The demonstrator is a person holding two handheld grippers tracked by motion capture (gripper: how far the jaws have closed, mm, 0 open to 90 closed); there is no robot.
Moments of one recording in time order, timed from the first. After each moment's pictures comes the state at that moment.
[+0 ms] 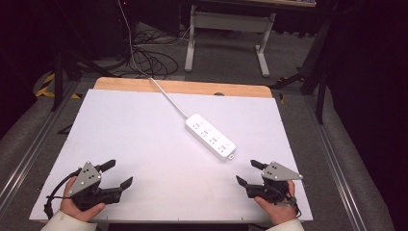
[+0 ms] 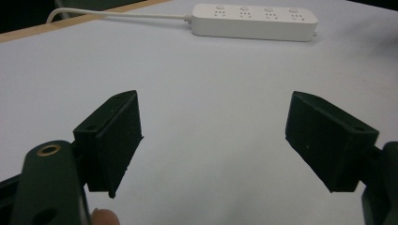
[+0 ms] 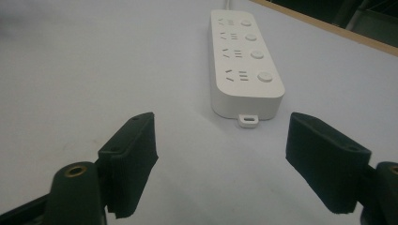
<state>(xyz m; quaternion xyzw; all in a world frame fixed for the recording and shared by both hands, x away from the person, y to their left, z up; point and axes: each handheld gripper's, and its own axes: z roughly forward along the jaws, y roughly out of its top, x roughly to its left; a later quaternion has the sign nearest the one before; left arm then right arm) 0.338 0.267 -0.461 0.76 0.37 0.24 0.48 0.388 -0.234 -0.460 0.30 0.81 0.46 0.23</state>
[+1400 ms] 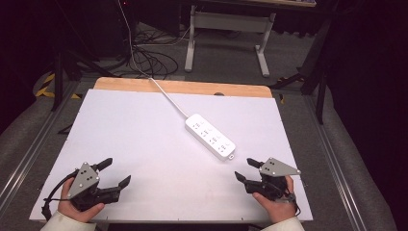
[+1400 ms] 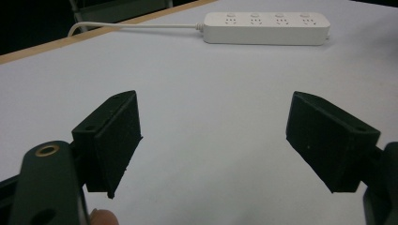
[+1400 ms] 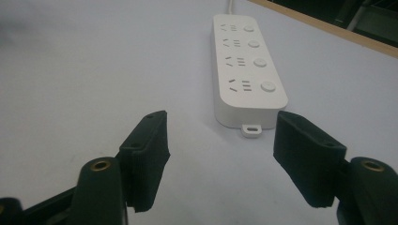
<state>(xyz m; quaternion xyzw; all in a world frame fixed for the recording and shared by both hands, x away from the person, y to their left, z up) 0.334 0.268 -0.459 0.75 0.37 0.27 0.48 0.393 -0.225 -0.446 0.30 0.81 0.45 0.22</state>
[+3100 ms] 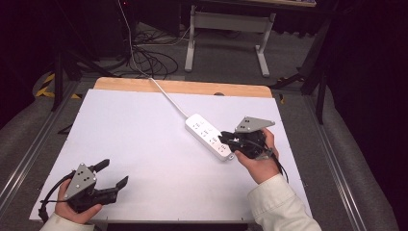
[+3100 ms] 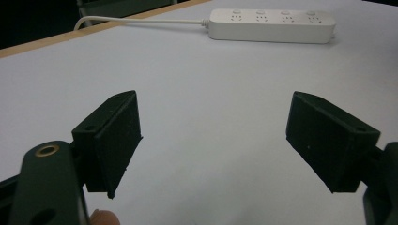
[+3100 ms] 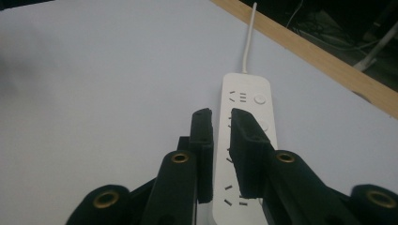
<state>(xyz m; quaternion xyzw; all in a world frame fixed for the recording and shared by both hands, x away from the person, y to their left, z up) 0.330 0.273 -0.458 0.75 0.38 0.27 0.47 0.469 -0.162 -0.377 0.26 0.85 0.43 0.18</state>
